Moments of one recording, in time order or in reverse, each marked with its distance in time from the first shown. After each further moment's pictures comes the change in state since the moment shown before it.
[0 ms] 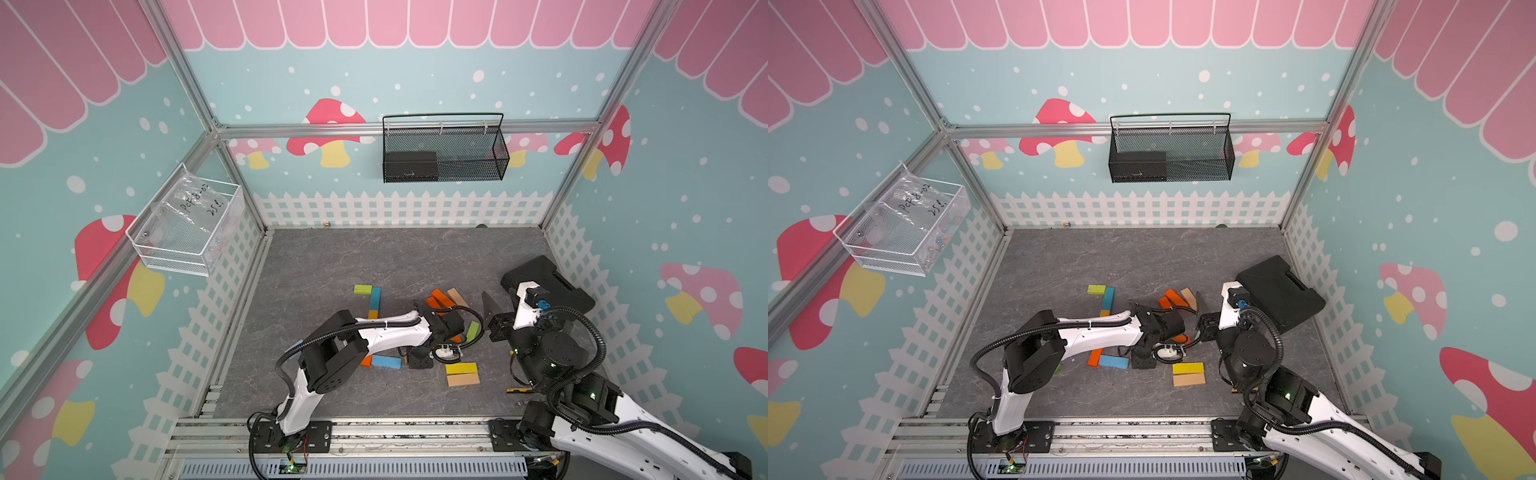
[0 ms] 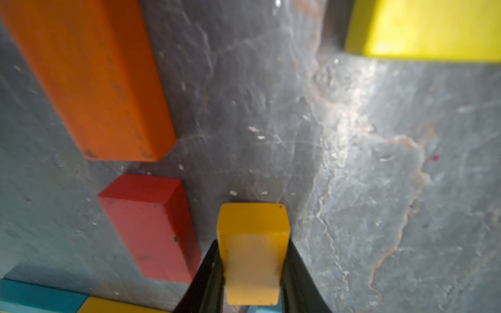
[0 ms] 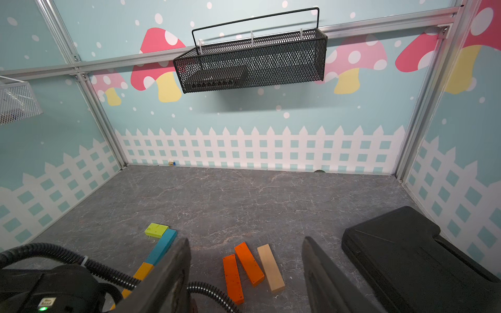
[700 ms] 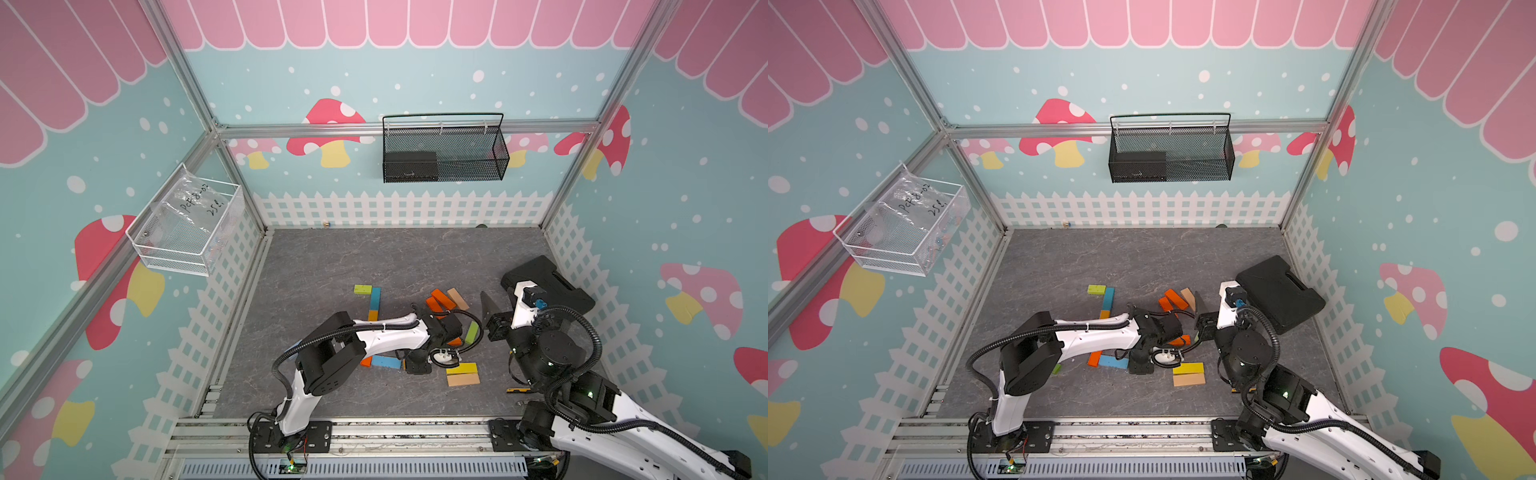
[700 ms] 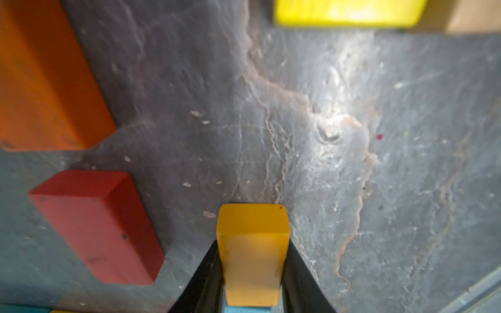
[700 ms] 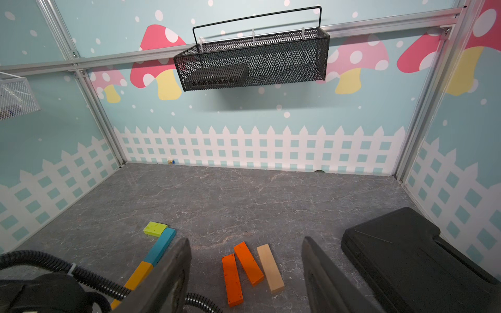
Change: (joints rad) left arm -0.010 -0.021 -0.037 -0.009 0.062 -0.005; right arm 0.000 0.015 0.000 0.008 0.000 -0.007
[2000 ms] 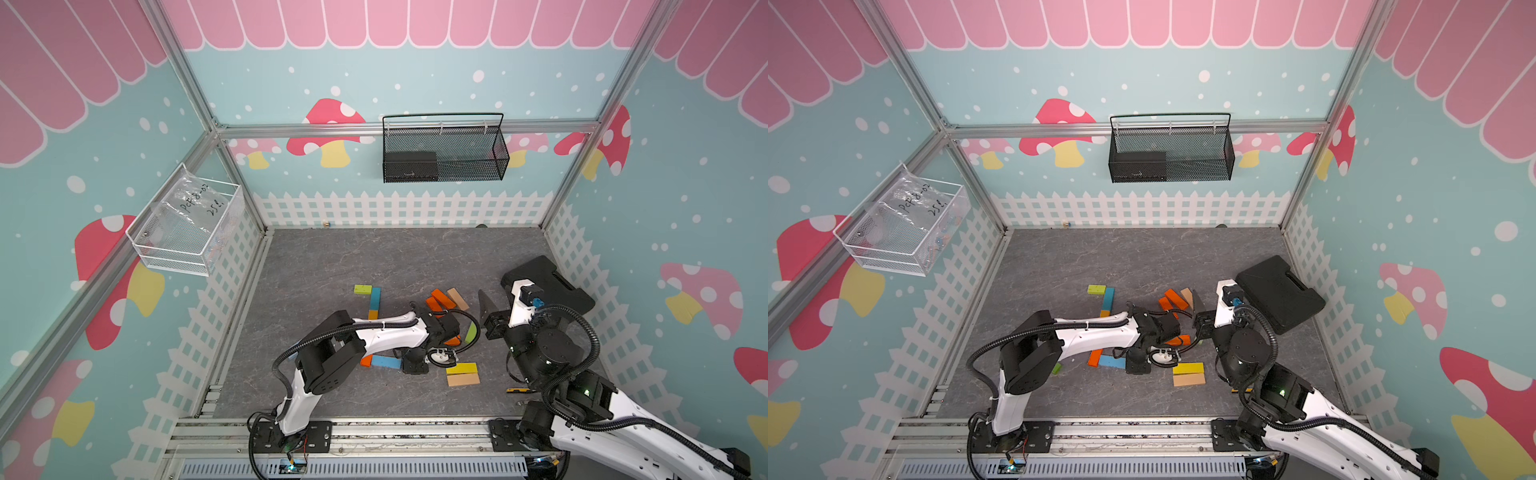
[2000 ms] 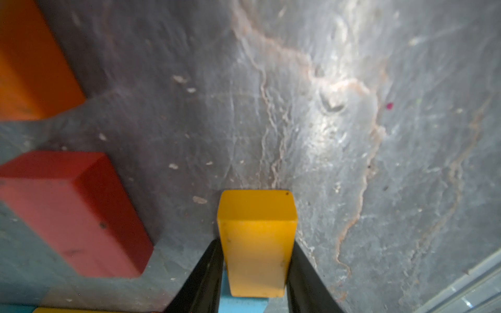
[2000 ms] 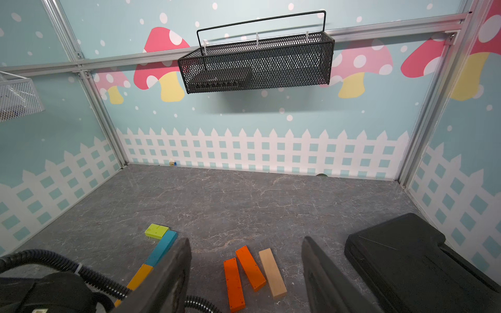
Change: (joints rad) left arm 0.019 0.003 0.000 -0.037 -0.002 0.010; right arm 0.000 0.024 0.000 0.037 -0.009 -0.019
